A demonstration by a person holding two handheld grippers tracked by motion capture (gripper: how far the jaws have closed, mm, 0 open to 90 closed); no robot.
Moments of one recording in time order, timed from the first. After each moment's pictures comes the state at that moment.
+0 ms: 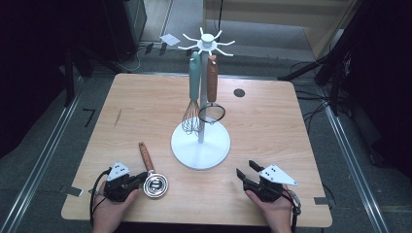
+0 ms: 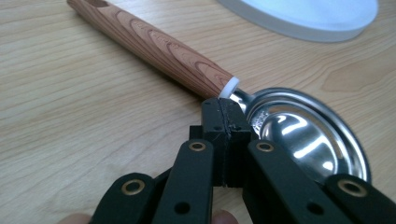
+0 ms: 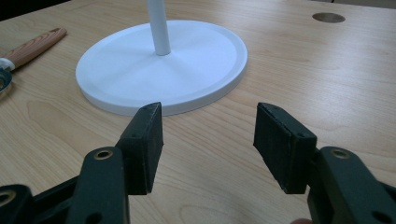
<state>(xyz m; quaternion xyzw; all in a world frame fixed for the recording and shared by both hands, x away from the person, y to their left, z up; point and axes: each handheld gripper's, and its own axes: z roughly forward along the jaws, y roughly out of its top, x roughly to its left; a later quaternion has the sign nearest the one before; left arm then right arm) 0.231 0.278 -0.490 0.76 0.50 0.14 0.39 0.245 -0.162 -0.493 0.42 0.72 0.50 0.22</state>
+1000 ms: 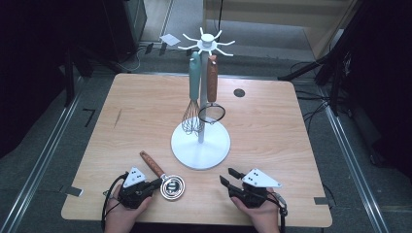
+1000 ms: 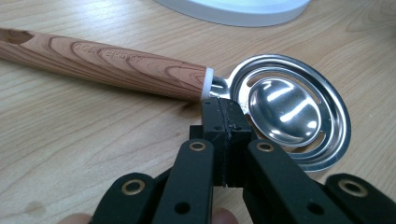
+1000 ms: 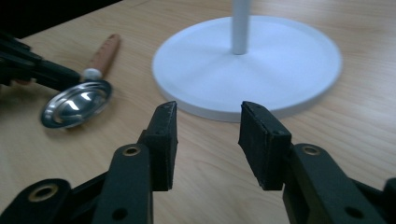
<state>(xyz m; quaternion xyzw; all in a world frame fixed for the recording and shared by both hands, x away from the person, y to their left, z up) 0.221 0.239 -0.492 0.79 0.46 0.12 0.39 0.232 -0.120 -0.489 0.38 0.75 0.52 0.15</state>
